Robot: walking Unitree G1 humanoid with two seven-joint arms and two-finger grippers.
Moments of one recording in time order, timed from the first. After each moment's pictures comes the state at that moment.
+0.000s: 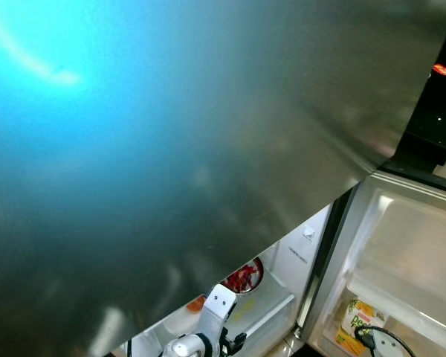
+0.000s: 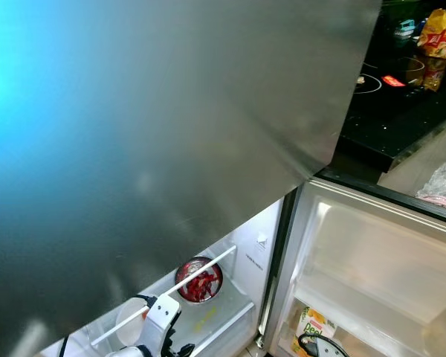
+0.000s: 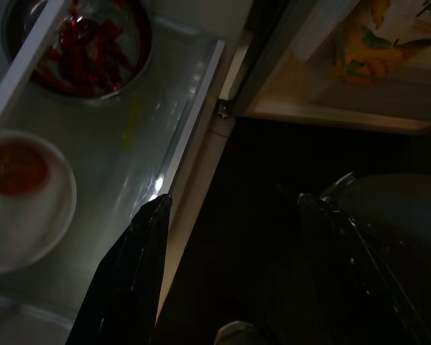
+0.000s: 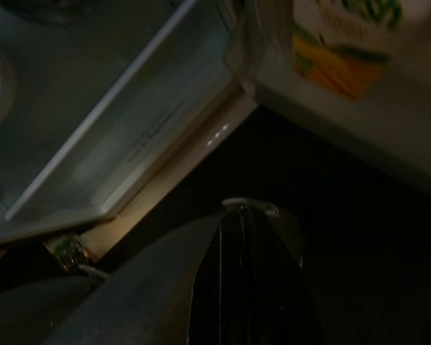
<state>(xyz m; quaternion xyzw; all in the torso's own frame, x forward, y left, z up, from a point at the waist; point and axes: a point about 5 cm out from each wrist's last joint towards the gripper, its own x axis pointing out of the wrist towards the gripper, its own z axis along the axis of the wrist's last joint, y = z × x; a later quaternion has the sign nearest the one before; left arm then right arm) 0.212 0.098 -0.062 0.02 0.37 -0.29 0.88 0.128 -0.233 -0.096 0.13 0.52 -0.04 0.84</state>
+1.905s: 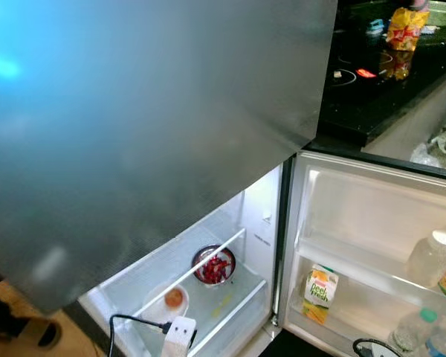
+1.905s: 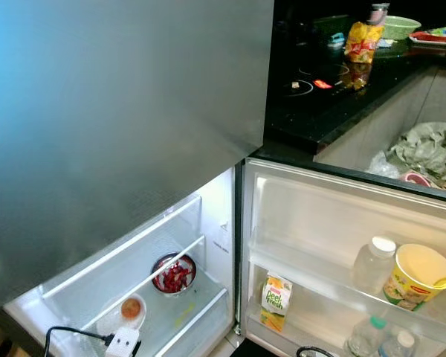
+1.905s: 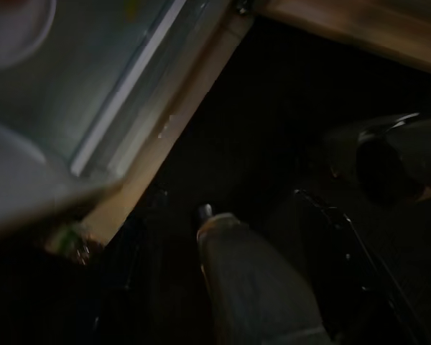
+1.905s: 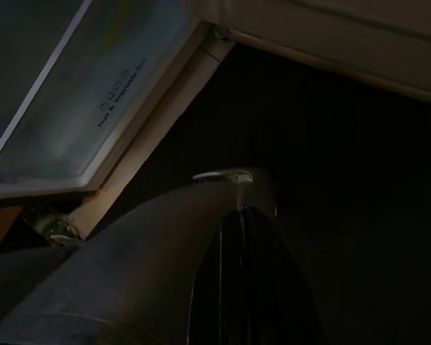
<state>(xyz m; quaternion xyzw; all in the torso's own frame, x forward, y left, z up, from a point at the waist) 0.154 0.155 -0.096 -0.02 0.49 -0.15 0.86 0.114 -0.231 -0.101 0.13 0.54 -0.04 0.83</state>
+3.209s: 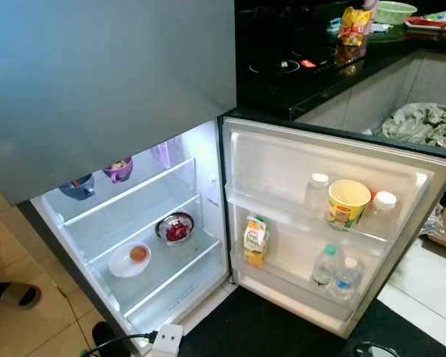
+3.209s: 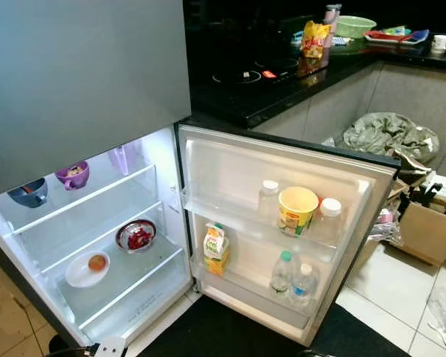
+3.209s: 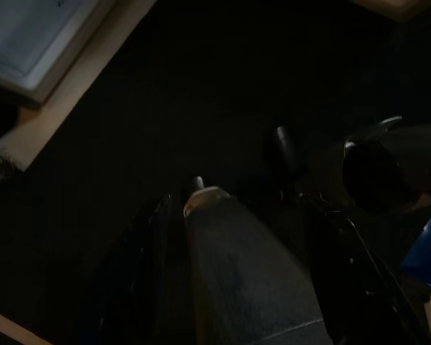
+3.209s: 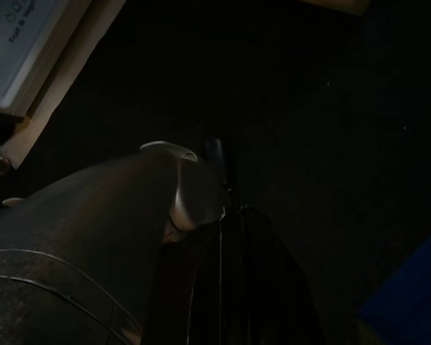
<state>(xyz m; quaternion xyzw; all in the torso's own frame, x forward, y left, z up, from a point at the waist) 0.149 0.169 -0.097 -0.03 0.49 -0.11 0.87 0.110 -0.232 -0.102 0.12 0.55 -0.04 0.82</state>
